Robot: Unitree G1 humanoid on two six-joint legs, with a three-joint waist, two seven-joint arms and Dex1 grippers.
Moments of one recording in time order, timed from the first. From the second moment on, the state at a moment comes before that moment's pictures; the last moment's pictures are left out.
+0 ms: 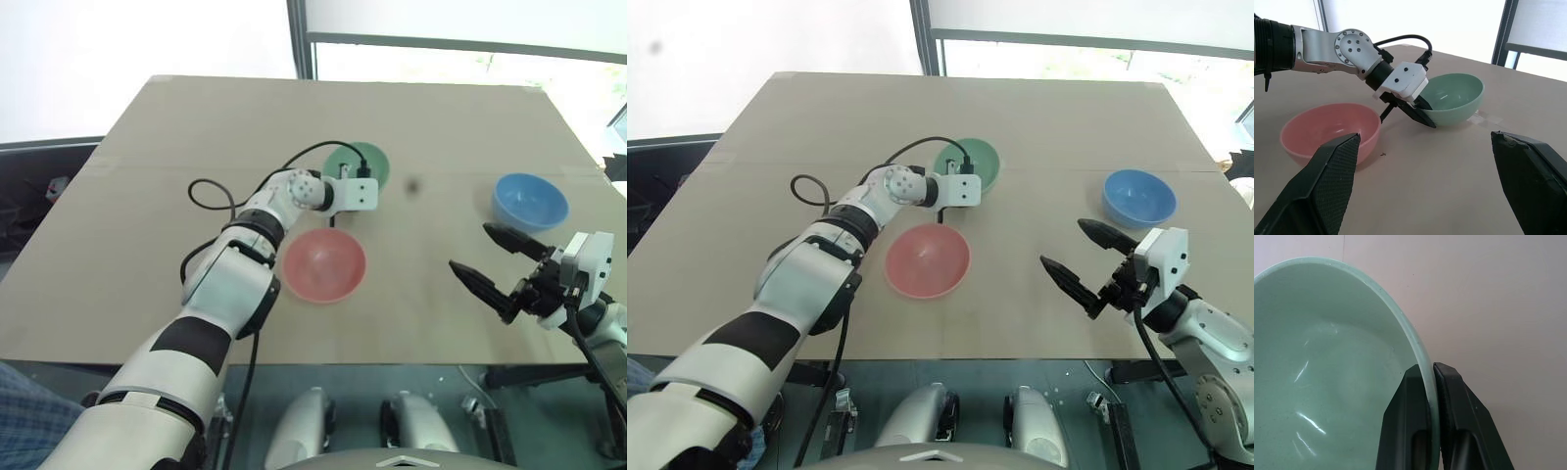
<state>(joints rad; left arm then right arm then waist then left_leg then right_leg) -1.28 0.23 -0.39 1.35 0.49 -0.44 -0.74 0.18 -0.61 -0.28 -0.61 0.67 0.32 0.69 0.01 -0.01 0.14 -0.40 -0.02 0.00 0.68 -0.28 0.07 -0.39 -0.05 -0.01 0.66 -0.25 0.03</state>
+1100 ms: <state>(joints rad) -1.04 0.94 -0.64 0.15 -0.50 -0.12 -1.61 0.22 -0.60 -0.30 -0.63 0.67 0.29 0.70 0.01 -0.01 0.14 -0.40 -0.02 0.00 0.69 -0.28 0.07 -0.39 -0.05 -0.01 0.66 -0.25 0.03</state>
